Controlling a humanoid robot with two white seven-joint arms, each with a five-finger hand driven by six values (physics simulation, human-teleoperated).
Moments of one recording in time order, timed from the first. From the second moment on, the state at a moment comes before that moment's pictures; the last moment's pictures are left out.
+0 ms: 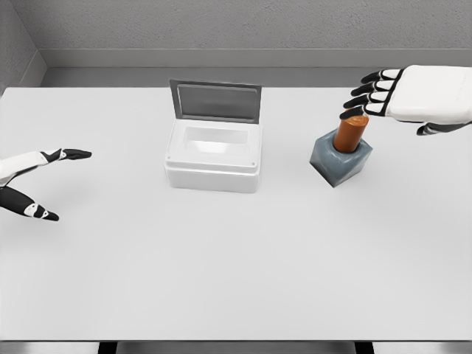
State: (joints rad) left arm -0.39 1.10 -0.62 -1.32 0.46 -0.61 -0.61; right arm -0.94 -1.14 0.74 -1.75 0.24 -0.61 0.61
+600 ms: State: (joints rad) left arm -0.53 0.89 -0.65 -1.08 0.60 -0.50 -0.61; right arm -0.98 -0.98 0.84 -1.61 0.38 -0.52 0.61
